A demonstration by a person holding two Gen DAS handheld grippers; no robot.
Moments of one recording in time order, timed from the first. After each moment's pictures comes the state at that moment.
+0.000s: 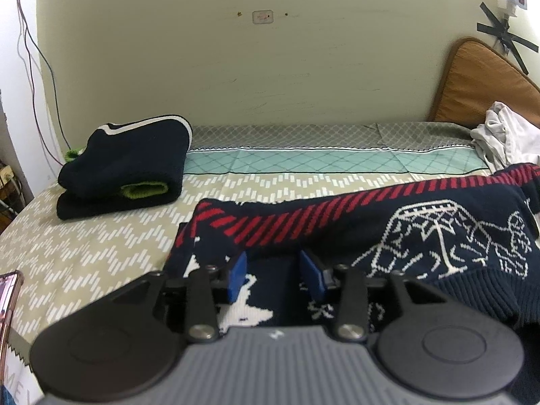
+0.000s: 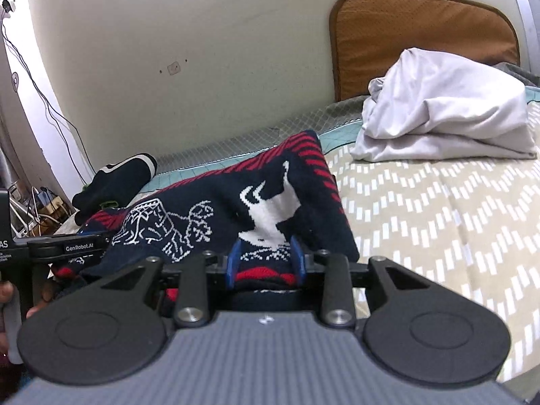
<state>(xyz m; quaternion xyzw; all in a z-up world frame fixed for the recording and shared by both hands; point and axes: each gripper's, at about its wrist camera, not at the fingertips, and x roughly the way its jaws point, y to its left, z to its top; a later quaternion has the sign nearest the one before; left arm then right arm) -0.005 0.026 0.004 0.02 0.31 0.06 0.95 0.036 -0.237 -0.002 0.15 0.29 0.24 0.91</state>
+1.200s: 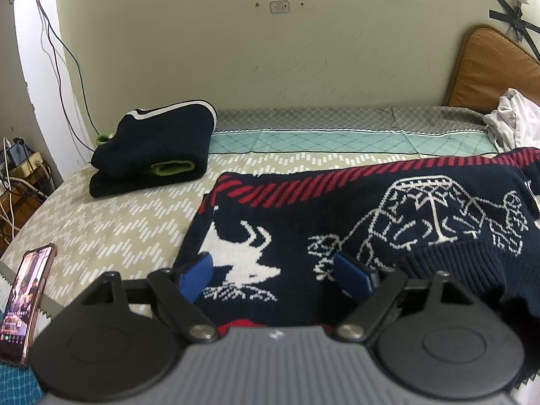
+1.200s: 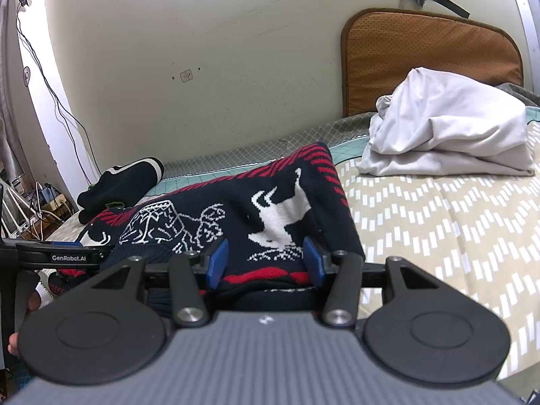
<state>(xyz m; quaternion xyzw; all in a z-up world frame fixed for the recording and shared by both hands) -0.030 0.016 0.014 0.03 0.34 0.10 0.93 0.024 -0.234 0.003 0.13 0.26 0.25 0.92</state>
